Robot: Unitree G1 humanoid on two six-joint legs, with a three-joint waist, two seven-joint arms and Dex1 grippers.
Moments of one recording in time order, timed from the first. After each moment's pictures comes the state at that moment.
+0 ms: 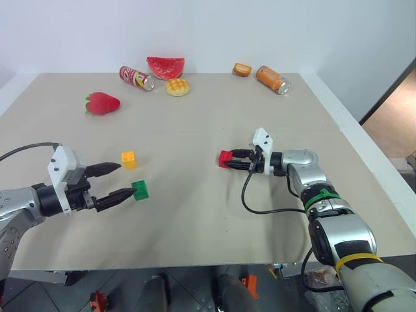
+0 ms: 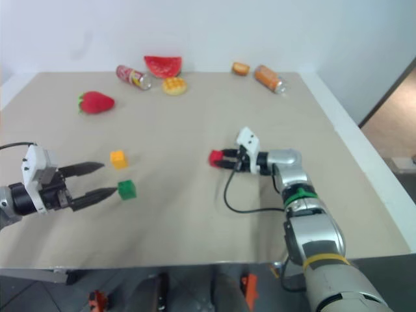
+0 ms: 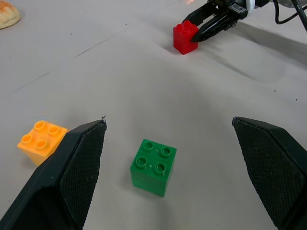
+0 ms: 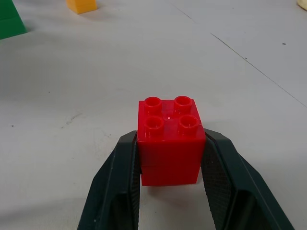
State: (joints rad) left arm -0.03 0.85 0.37 -0.33 -0.67 0.53 -0.99; right arm -0.97 -0.41 0.08 1.07 0.07 -0.21 1.21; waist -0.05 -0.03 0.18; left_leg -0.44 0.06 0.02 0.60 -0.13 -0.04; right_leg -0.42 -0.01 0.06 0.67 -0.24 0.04
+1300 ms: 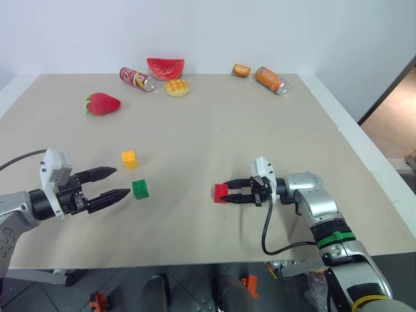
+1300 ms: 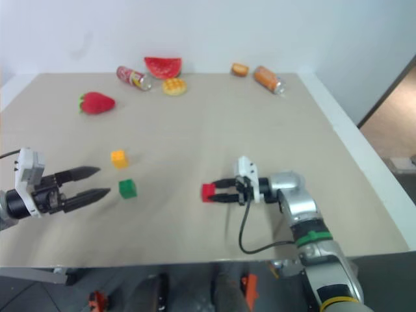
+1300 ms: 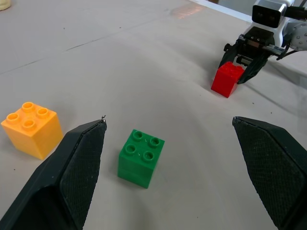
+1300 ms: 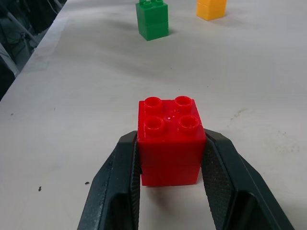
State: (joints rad) left arm -0.03 0.83 0.40 -0.23 -0.75 0.55 -1.06; right arm -0.59 -0.48 0.15 0.43 0.24 0.02 1.39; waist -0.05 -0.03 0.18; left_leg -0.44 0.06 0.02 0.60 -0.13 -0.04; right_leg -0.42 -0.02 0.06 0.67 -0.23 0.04
